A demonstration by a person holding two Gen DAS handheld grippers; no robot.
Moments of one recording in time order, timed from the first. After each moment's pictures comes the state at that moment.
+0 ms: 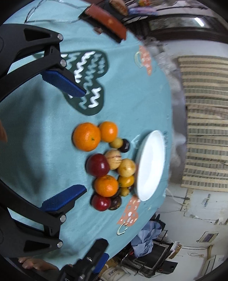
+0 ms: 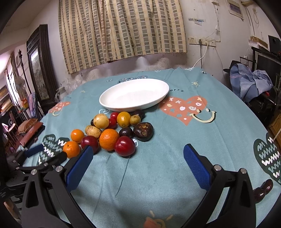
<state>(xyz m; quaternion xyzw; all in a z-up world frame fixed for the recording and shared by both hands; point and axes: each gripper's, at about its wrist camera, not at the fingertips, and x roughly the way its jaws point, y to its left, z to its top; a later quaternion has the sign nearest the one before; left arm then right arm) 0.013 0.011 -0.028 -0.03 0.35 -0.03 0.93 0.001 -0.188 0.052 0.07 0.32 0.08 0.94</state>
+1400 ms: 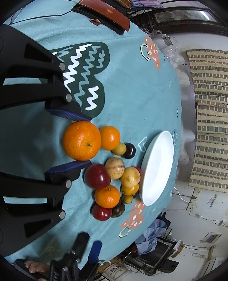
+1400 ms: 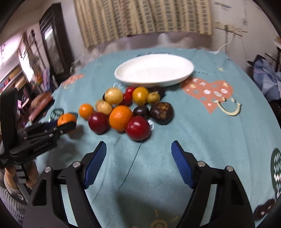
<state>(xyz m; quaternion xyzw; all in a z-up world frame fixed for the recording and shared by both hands) 0.036 0.031 -0.024 -0.03 0.38 -0.06 0.92 0.033 -0.171 0.033 0.01 0.42 0.18 0.89</state>
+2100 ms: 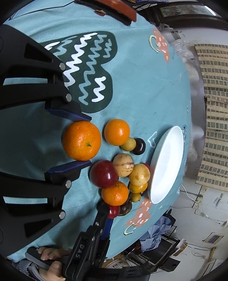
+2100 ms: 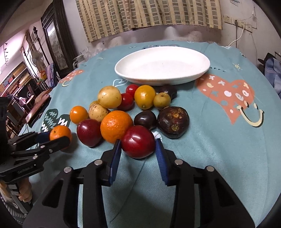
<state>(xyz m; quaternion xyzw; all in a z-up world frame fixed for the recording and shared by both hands) 0.047 0.029 -0.040 -0.05 0.42 -0.08 0.90 0.077 -0.166 0.009 0.04 0.43 0.20 0.88</state>
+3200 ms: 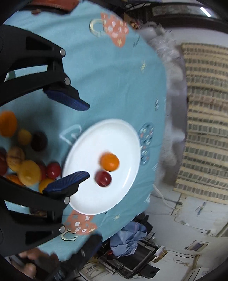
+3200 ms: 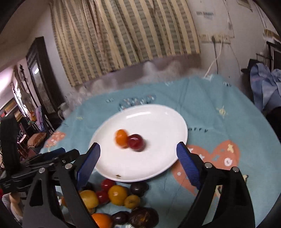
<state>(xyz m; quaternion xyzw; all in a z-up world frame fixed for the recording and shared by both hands) 0.183 0.018 0.029 -0.06 0.36 -0.05 0.93 0.162 -0.206 0.090 0.11 0.30 0.14 0.94</state>
